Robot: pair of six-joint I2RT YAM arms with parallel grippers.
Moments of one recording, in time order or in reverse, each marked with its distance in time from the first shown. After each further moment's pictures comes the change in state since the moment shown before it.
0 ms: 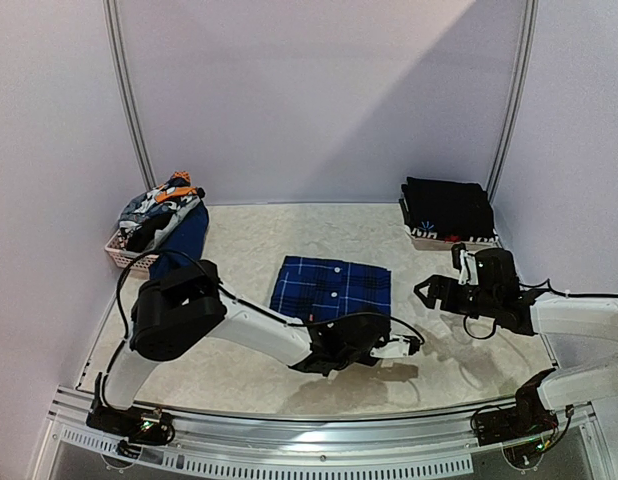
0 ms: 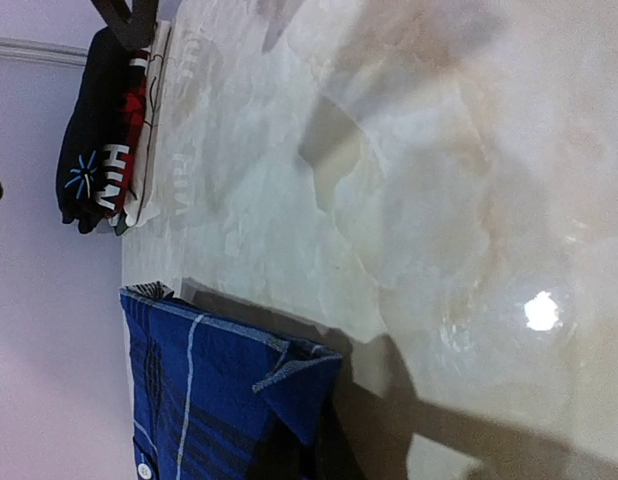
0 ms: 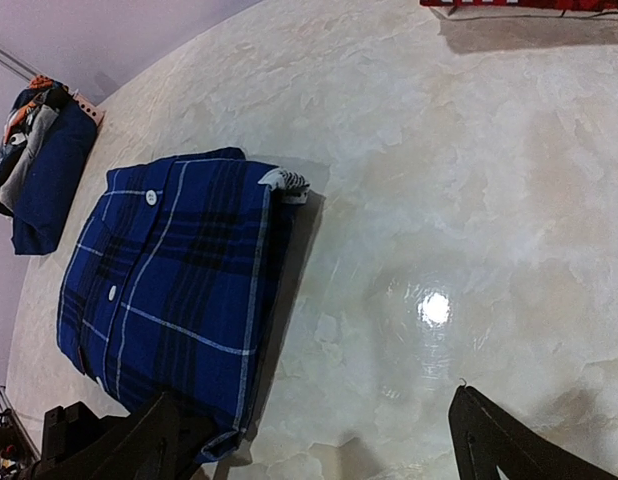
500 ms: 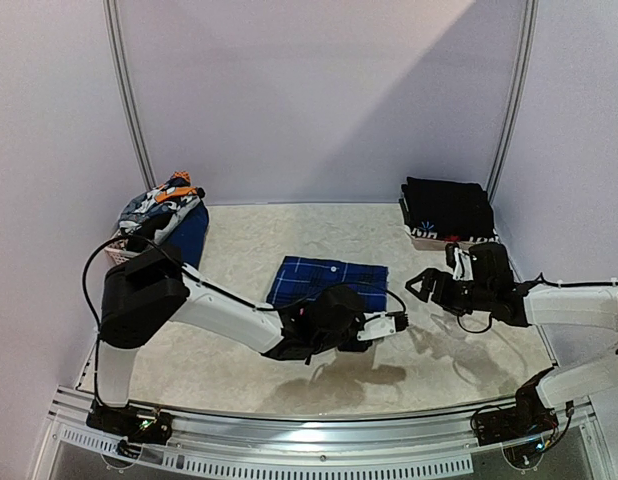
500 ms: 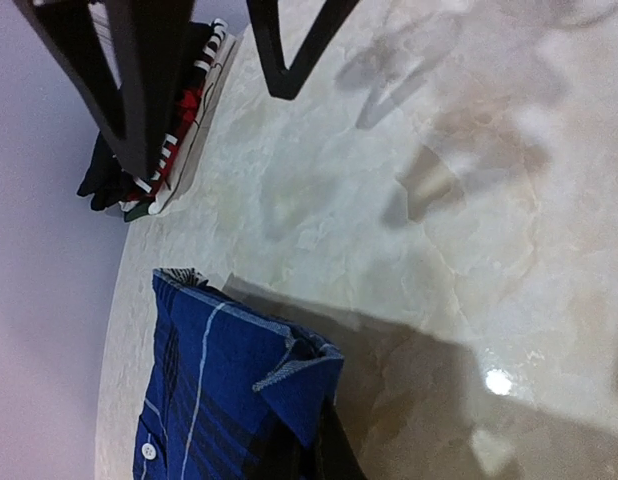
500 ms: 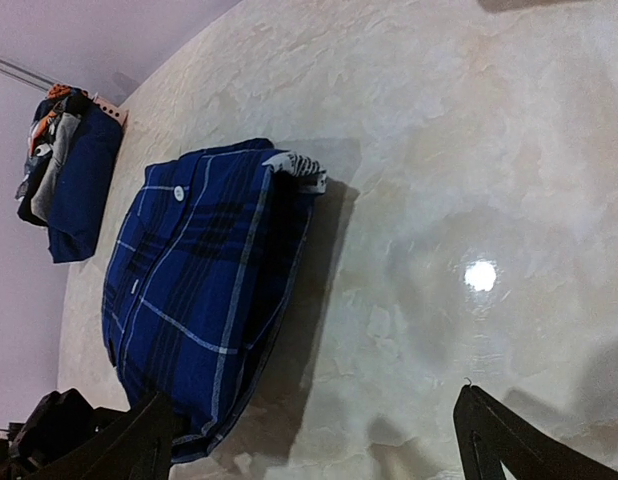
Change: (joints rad) left arm 0.052 -0.171 -0.169 0.105 0.136 -0.172; right arm 0.000 0.064 0.053 -0.003 -0.090 0.112
